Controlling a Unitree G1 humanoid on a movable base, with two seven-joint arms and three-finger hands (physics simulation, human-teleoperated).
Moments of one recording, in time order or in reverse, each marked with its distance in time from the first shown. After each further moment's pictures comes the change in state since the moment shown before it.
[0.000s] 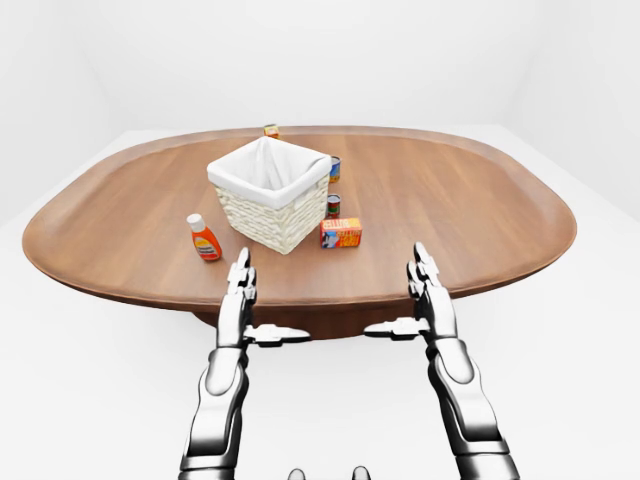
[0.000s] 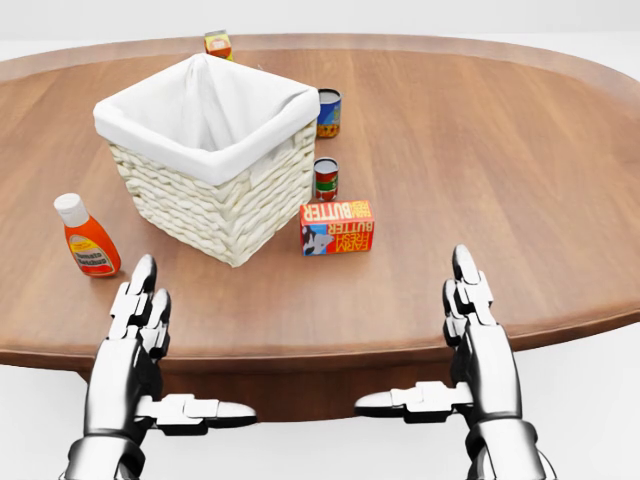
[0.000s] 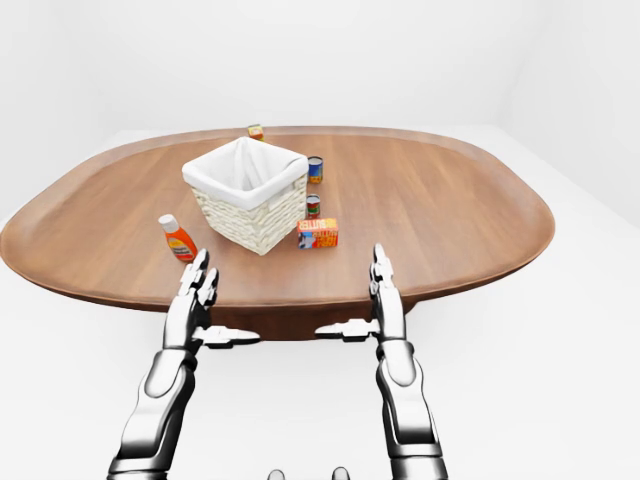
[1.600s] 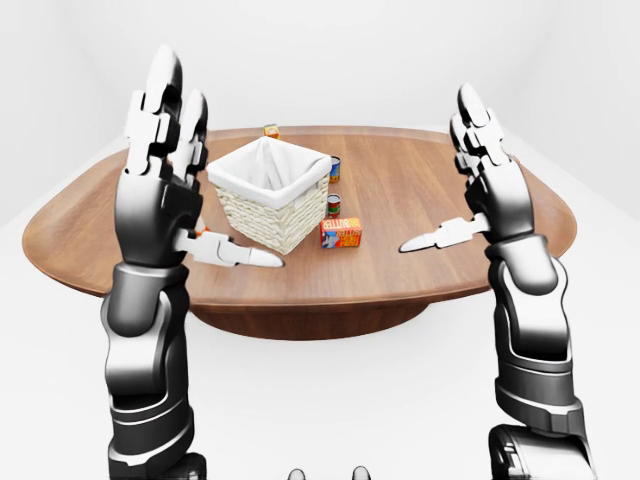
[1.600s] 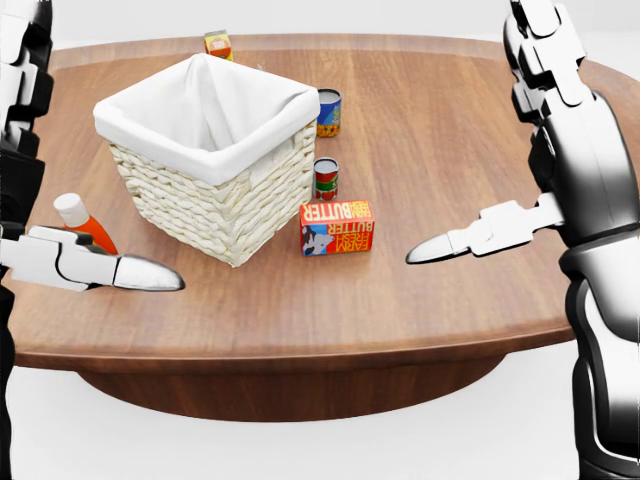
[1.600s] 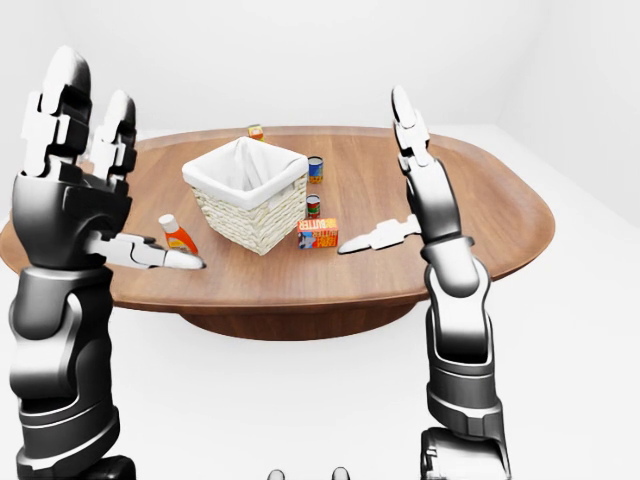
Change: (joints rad) left arm -0.395 0.196 0.169 -0.454 -0.120 0.094 -0.175; right arm -0.454 -0.236 -0.156 -0.240 -0.122 0.087 0.242
